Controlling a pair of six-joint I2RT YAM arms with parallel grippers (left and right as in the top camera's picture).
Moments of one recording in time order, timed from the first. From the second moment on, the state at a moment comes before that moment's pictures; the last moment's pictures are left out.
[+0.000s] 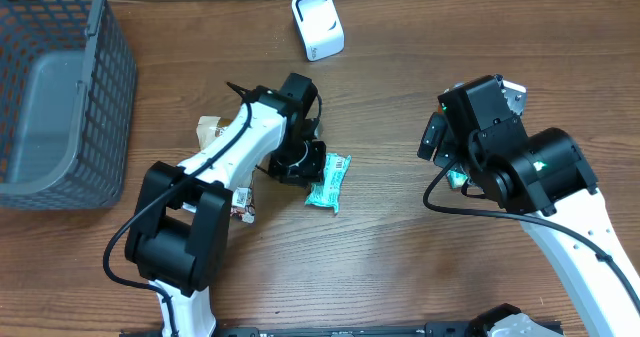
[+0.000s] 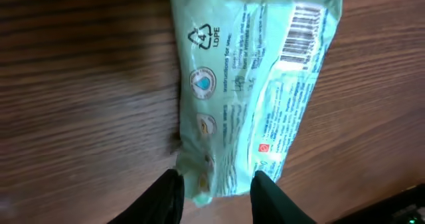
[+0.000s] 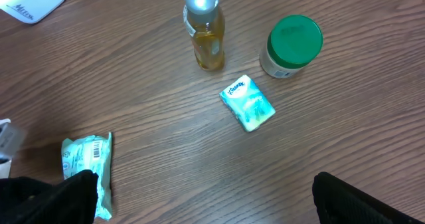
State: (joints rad) left arm -0.43 1.98 1.42 -1.03 0.35 -0.34; right arm 0.43 1.30 1.44 -1.29 0.35 0.72
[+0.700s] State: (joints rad) left arm -0.42 1.98 1.51 -1.06 0.64 -0.13; right arm 0.43 1.30 1.44 -1.29 0.35 0.72
